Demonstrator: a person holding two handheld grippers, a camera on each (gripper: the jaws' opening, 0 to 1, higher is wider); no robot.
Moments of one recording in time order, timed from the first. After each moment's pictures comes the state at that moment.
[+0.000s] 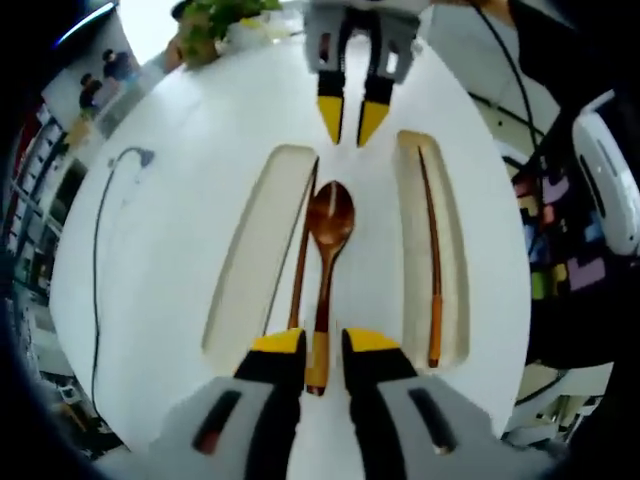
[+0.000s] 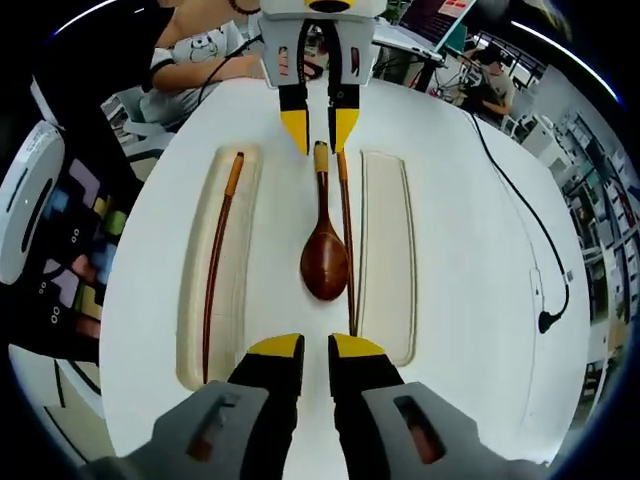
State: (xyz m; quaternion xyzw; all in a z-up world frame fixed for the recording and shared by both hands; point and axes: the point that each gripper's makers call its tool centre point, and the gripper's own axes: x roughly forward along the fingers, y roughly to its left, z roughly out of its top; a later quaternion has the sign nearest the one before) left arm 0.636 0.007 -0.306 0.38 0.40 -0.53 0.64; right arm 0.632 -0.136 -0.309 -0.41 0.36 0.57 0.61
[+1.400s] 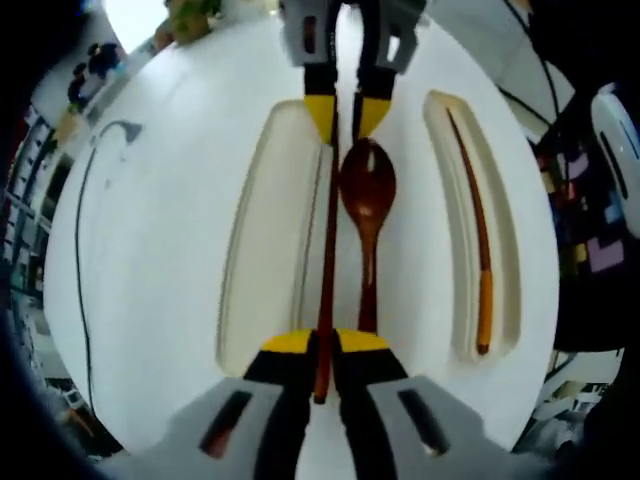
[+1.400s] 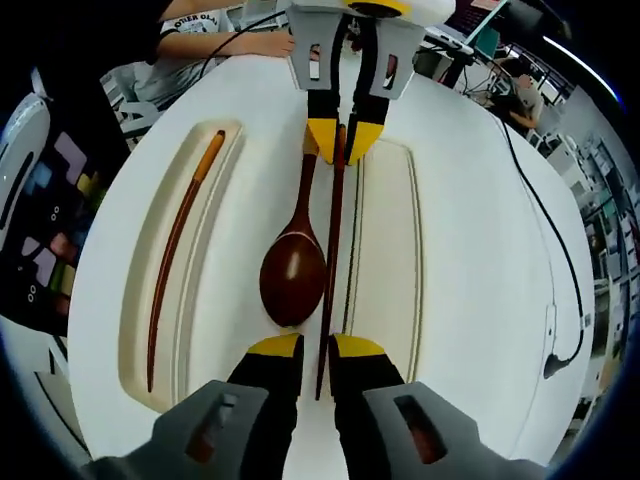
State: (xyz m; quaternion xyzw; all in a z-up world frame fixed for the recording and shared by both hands) left arm 0.658 0.016 -0.338 0.41 0.43 -0.53 0.61; right arm 0.653 -0.113 -0.339 -0.44 0.35 0.60 0.56
